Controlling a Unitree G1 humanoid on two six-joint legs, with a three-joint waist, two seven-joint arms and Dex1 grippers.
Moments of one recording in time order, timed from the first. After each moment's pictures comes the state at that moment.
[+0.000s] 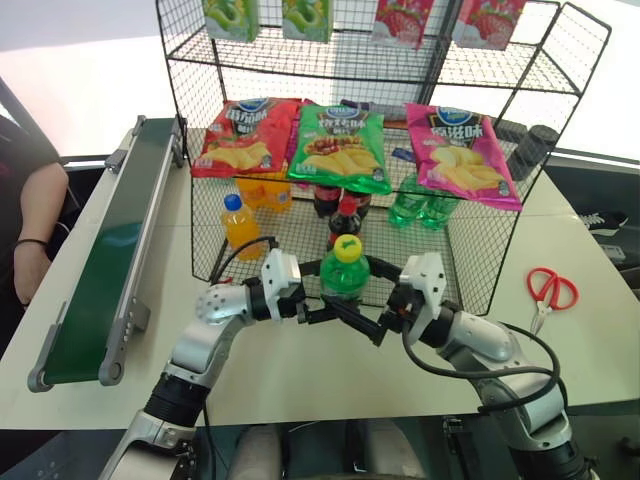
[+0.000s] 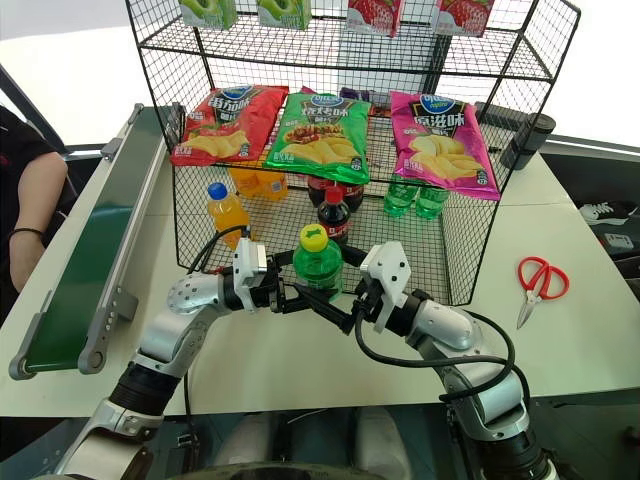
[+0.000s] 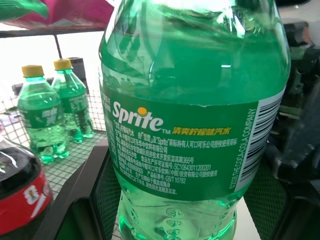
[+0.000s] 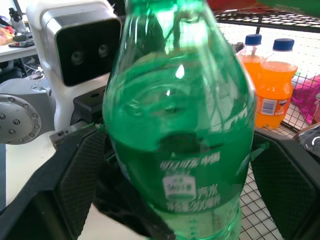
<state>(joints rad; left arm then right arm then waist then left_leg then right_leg) -0.29 0.31 -0.23 -0.01 -0.35 0.01 -1.04 -0.03 -0.41 0.14 -0.54 0.46 0.39 0.63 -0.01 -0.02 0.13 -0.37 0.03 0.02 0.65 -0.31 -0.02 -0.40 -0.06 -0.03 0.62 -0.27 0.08</state>
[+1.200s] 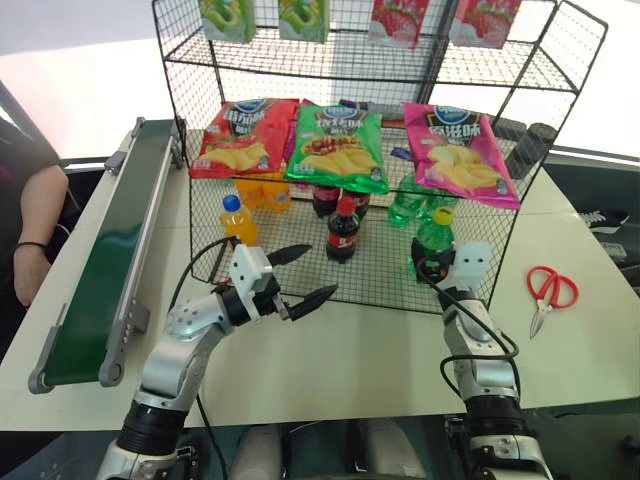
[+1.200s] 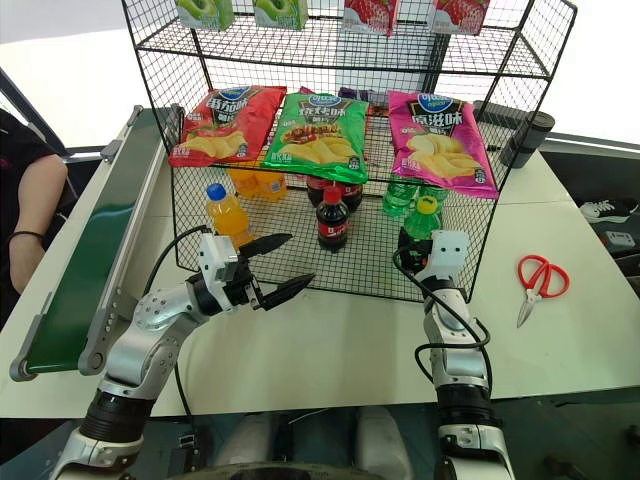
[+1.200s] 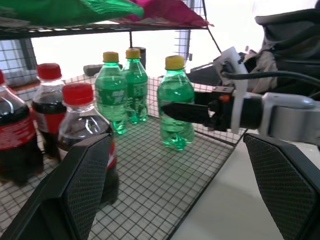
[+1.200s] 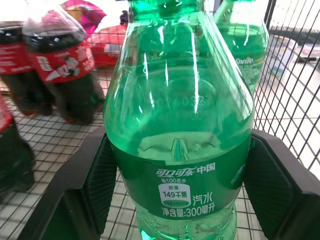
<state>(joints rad) -0.15 0.34 -0.10 -0.23 -0.40 0.17 -0.84 -0.22 -0.15 -0.15 0.22 0.16 -0.06 0.12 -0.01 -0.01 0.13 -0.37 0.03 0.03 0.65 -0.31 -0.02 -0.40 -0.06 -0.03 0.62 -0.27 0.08</state>
